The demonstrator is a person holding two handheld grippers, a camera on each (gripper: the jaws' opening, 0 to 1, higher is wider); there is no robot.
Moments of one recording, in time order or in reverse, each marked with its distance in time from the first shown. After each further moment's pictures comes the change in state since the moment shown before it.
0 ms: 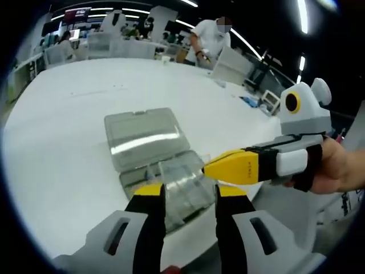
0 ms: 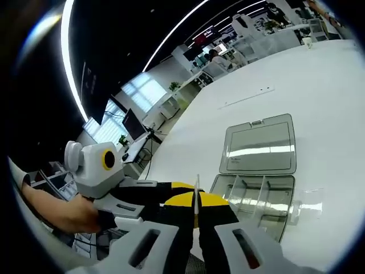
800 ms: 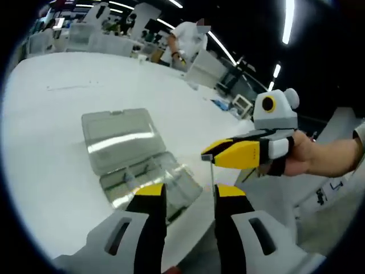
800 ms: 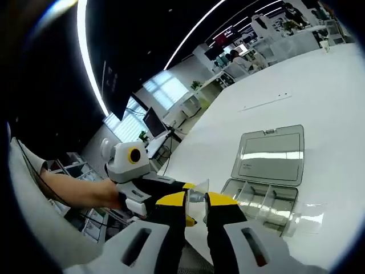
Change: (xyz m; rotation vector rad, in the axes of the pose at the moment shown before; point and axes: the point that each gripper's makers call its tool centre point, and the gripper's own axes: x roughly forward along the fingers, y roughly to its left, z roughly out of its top) left arm -0.010 -0.016 0.003 -0.025 0.007 -0.307; right arm -0.023 0.011 0.015 -0.044 0.008 0.233
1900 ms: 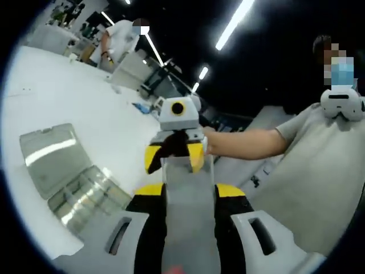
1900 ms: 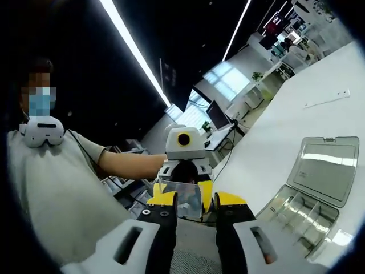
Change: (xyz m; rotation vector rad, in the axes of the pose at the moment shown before) left arm -0.044 -0.085 0.023 0.038 0.018 -0.608; right arm -0.015 0.059 0.007 -0.063 0.078 0.487
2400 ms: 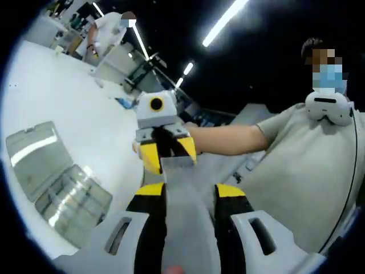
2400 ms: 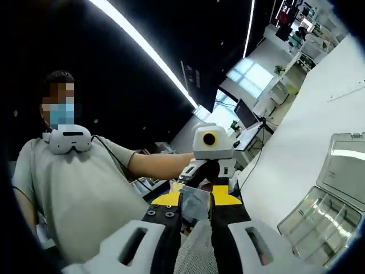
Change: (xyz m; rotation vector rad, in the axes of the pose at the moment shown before) left arm -0.001 -0.028 0.003 -0.024 0.035 -0.139; right arm 0.003 0.034 0.006 0.040 -0.013 0.234
